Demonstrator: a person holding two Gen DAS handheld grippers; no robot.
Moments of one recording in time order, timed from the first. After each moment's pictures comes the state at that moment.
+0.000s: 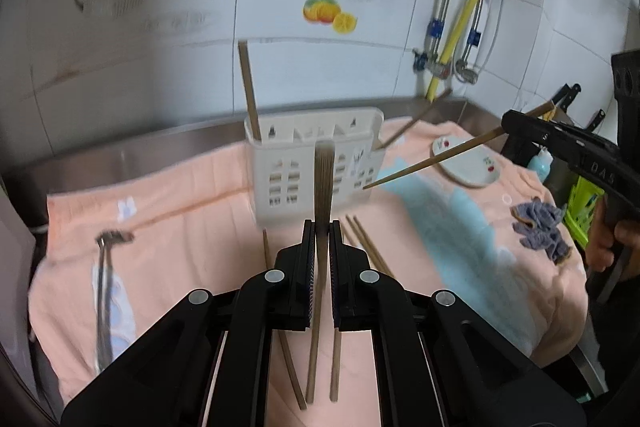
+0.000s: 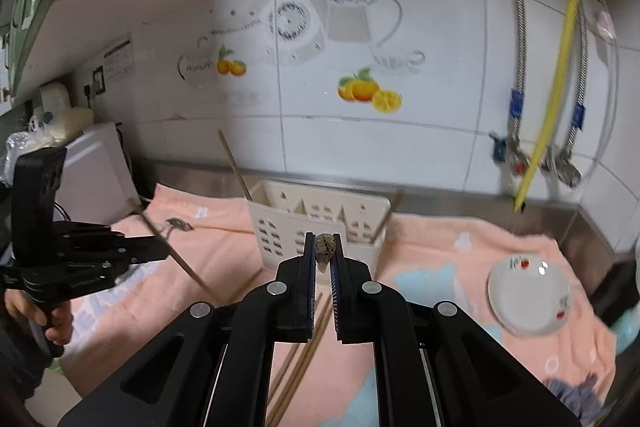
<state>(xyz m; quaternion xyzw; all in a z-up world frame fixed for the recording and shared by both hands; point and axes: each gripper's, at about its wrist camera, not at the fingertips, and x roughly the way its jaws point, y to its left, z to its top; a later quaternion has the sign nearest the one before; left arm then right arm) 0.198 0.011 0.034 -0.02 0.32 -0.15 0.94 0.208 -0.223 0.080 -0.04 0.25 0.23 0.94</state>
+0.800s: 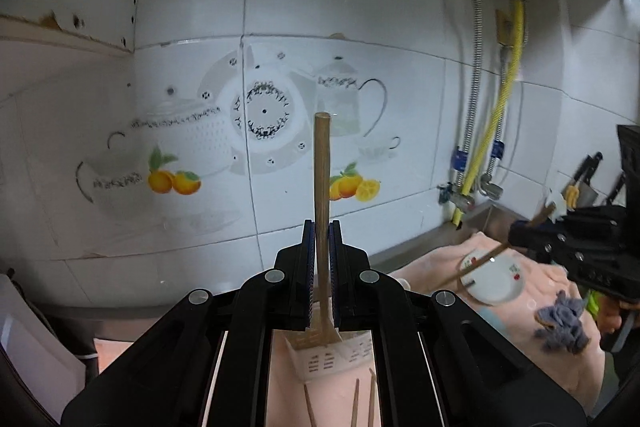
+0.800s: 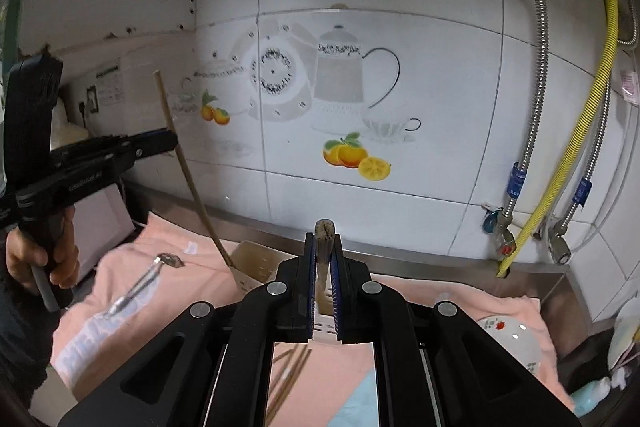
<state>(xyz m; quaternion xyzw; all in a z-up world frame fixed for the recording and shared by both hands) 0.274 0.000 0.174 0.01 0.18 -0.10 0.98 0.275 -0.224 0.155 -0.07 0.25 0.23 0.94</state>
